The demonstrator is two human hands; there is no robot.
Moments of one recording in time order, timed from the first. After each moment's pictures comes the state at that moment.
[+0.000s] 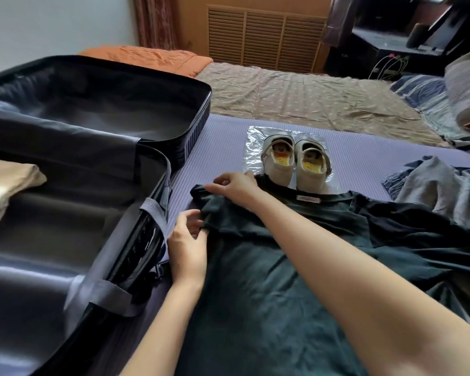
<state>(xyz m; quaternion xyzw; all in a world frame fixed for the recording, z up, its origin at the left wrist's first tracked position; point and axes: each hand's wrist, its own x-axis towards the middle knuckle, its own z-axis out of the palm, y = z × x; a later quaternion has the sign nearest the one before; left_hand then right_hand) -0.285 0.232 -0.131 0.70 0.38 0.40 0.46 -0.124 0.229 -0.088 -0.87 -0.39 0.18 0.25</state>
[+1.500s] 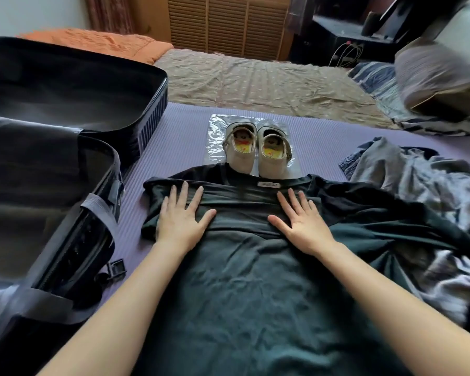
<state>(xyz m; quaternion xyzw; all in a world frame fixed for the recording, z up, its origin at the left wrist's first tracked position) -0.222 0.245 -0.151 0.95 0.29 0.01 0.08 -0.071 0.019 -0.146 -0.94 -0.34 0.10 0.03</state>
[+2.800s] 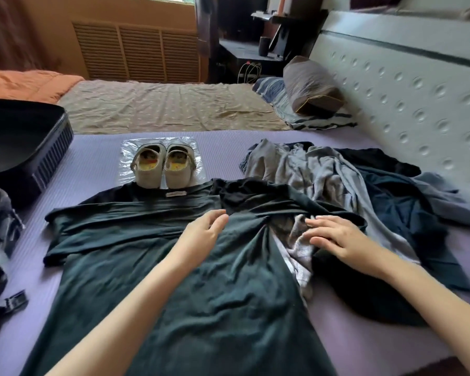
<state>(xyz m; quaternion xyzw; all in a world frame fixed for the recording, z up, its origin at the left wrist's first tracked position) -0.200 0.034 -0.052 0.88 0.09 0.04 0.47 -0.109 -0.260 -0.042 -0.92 -0.37 0.05 0.14</state>
